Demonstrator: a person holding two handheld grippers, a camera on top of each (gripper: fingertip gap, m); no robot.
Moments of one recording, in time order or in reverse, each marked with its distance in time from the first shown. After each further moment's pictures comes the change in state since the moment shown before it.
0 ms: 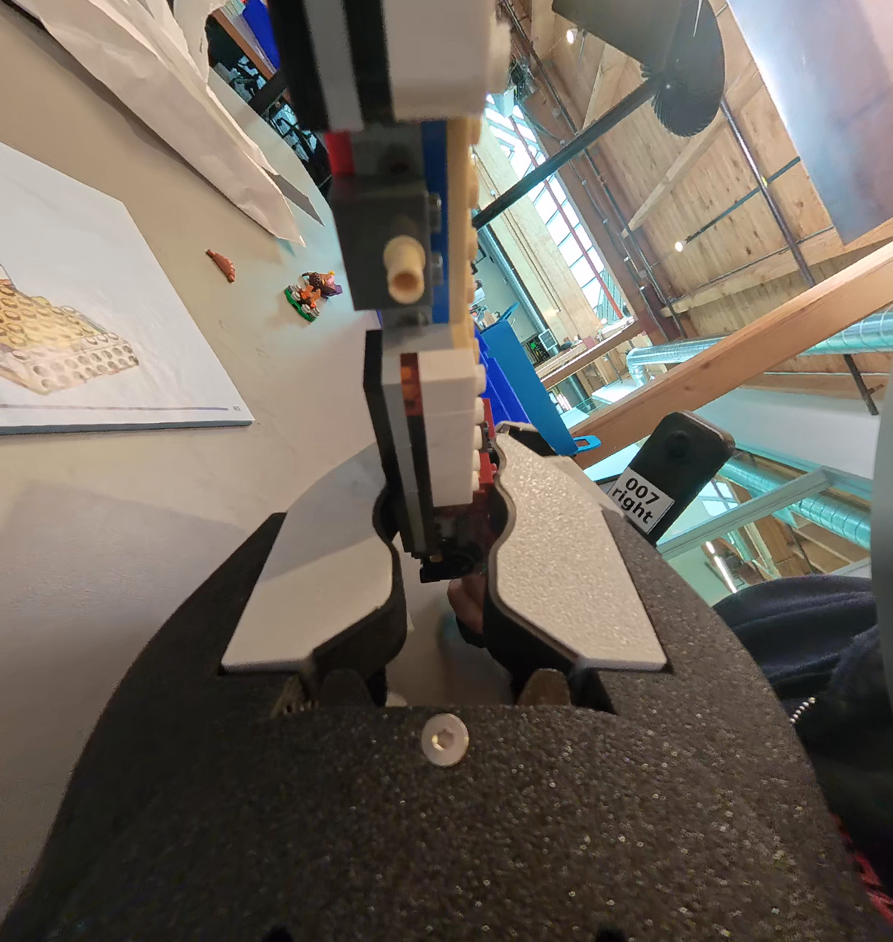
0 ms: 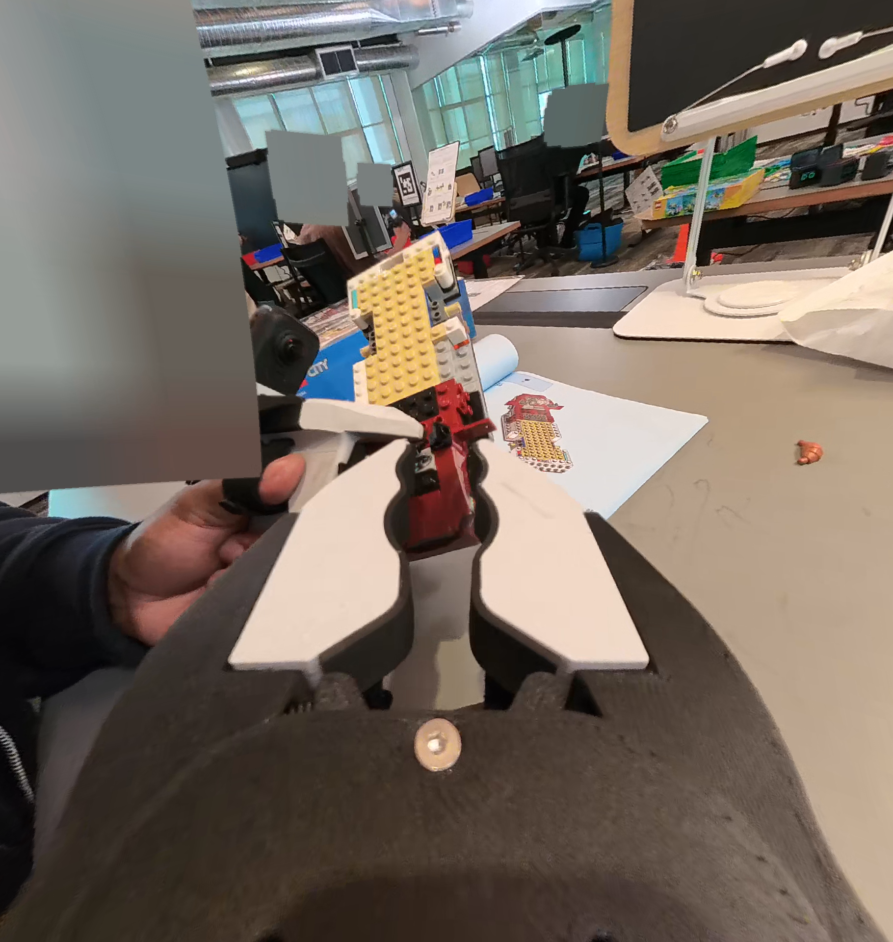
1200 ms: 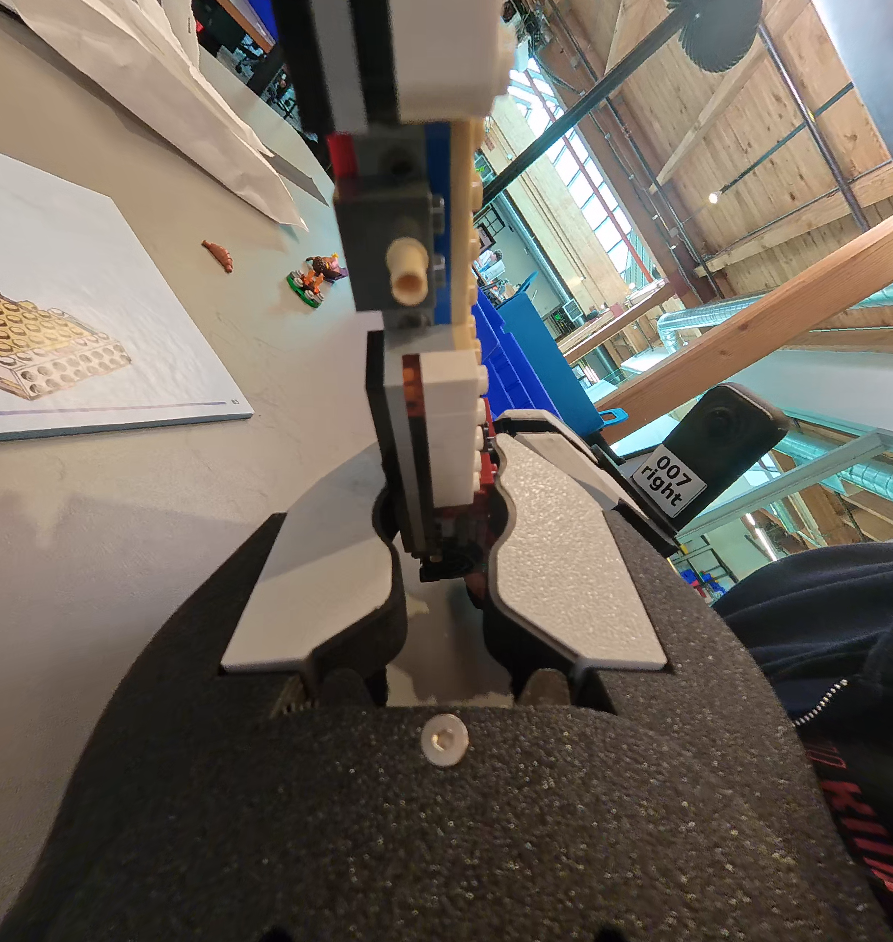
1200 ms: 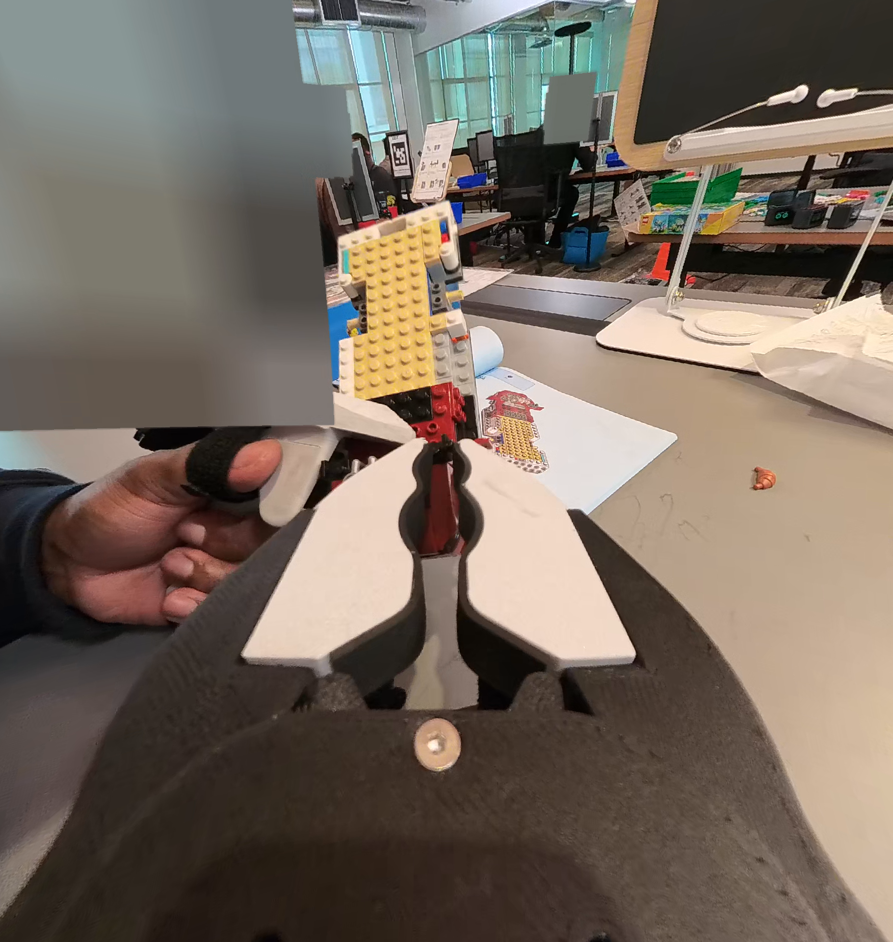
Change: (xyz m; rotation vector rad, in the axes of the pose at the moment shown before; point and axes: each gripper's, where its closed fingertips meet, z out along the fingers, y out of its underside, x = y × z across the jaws) left arm 0.002 0.008 0.002 -0.049 -0.034 0.071; right arm 0.002 0.004 0.000 -0.035 0.025 -0.143
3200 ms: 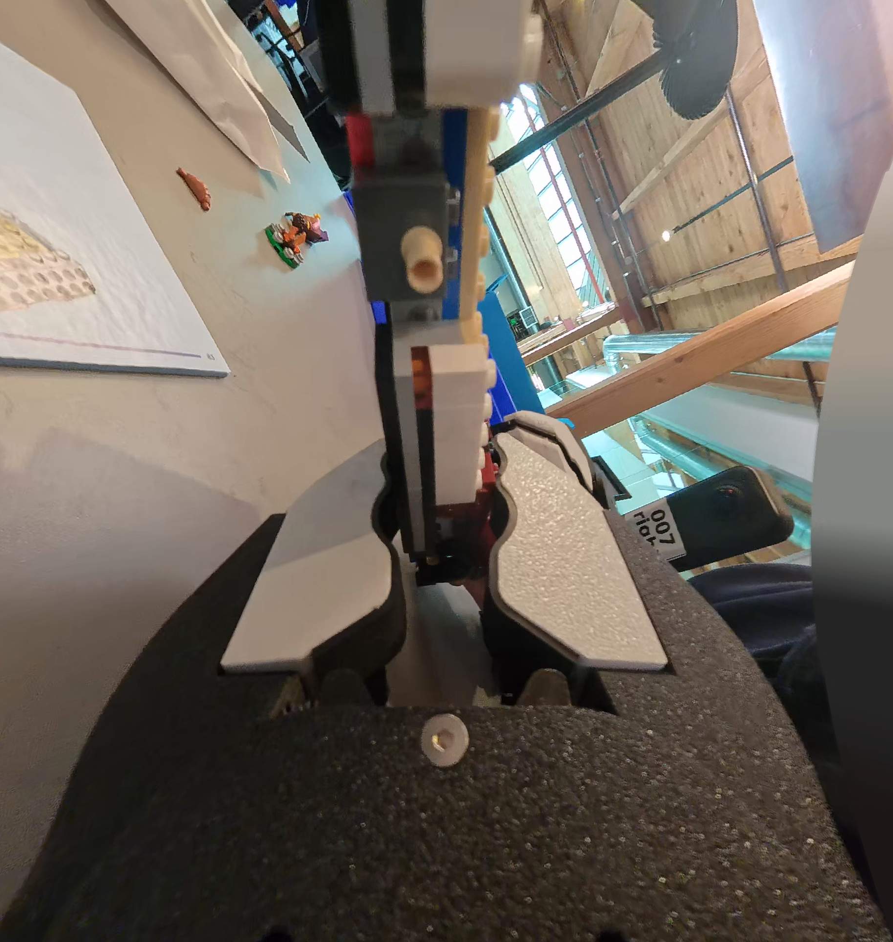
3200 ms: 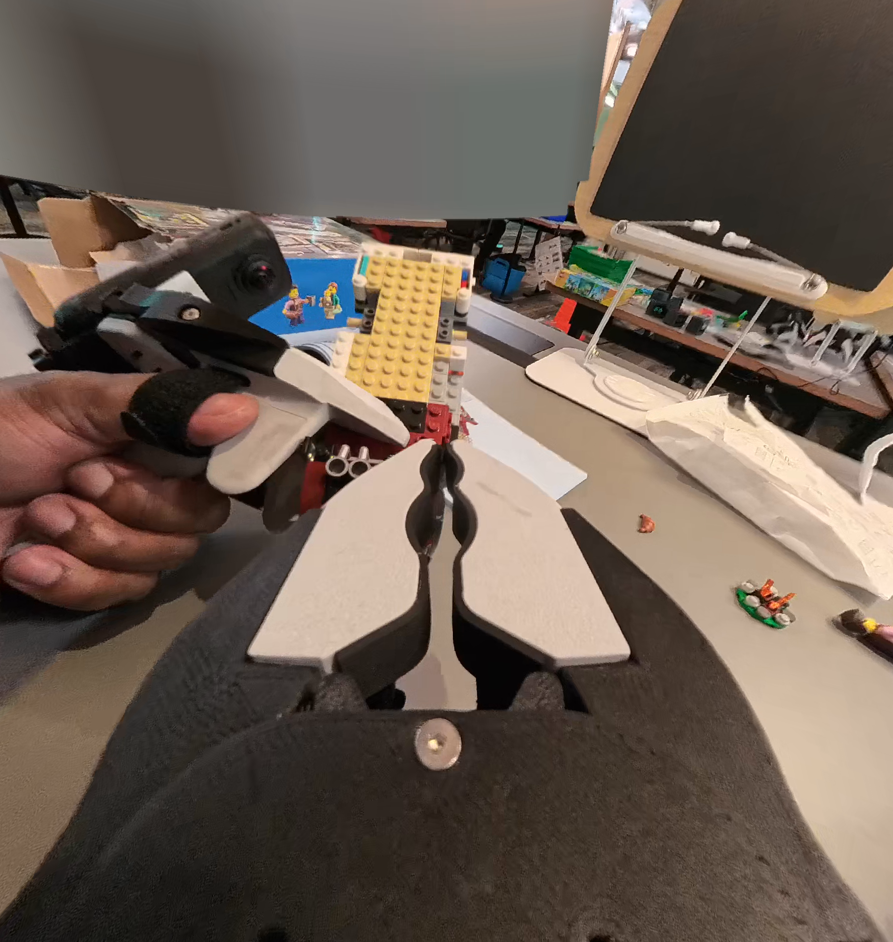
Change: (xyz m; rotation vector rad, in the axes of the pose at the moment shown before) left arm -0.001 0.005 0.002 -0.024 0.064 -0.180; right arm -0.001 -0.003 0.001 -0.009 0.141 -0.327
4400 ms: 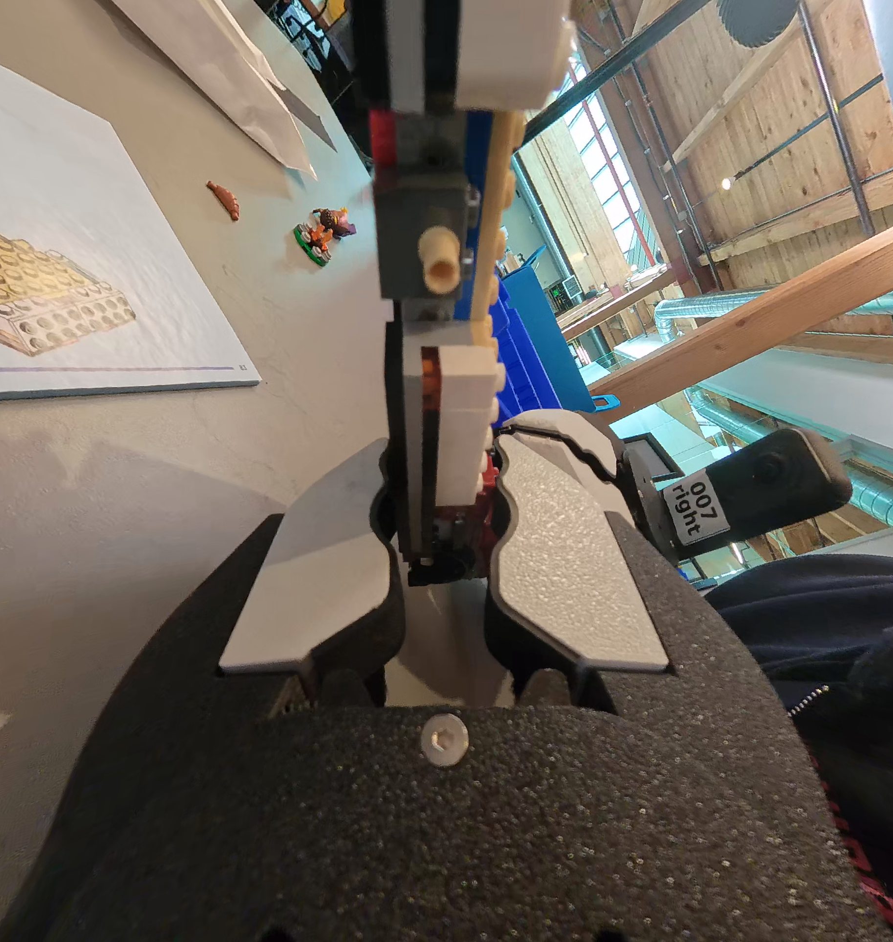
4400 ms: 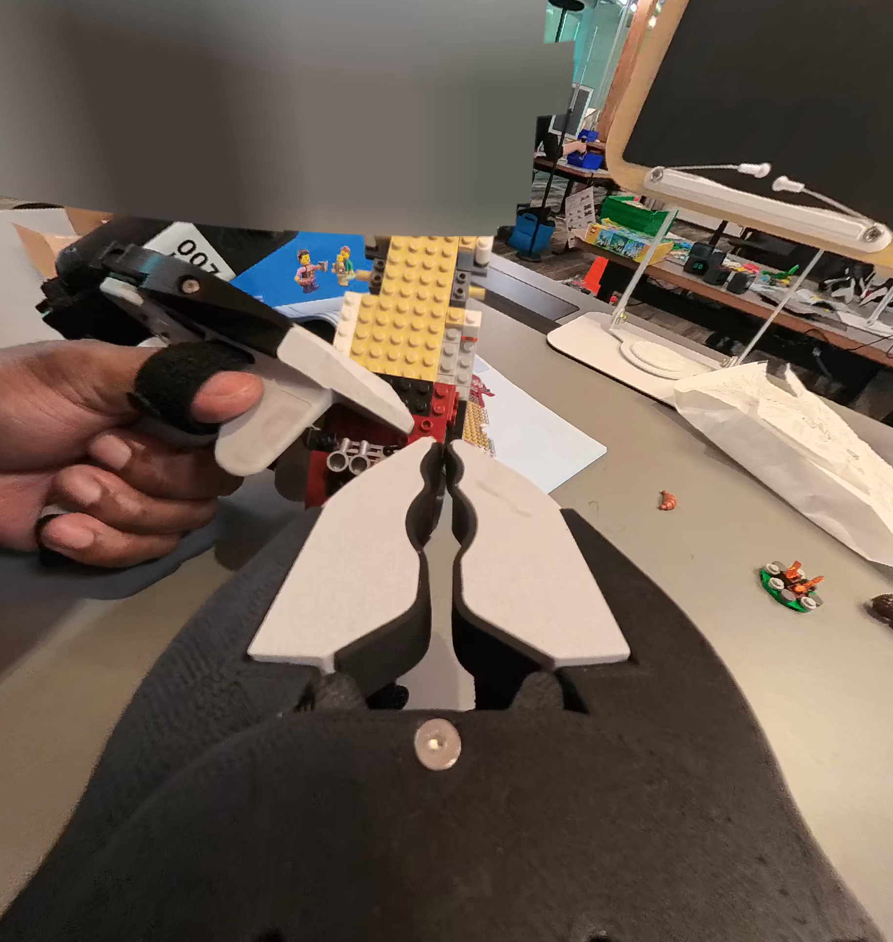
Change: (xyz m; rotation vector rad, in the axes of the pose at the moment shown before) left arm -0.007 -0.001 -0.001 -0.047 -0.077 0.087; right arm -0.001 0.010 0.000 -0.078 -0.050 0.022
